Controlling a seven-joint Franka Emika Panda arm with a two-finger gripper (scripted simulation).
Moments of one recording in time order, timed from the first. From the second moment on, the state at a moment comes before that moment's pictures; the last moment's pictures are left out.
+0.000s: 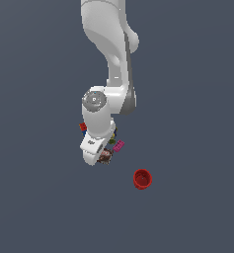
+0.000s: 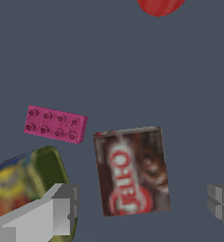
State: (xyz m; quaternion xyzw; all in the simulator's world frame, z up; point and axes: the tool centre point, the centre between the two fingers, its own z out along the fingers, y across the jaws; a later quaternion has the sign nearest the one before) arm 0.020 -0.062 0.087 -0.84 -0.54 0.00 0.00
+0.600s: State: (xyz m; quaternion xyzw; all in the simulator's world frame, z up) arm 0.018 -0.070 0.066 -0.81 -0.58 0.00 0.00
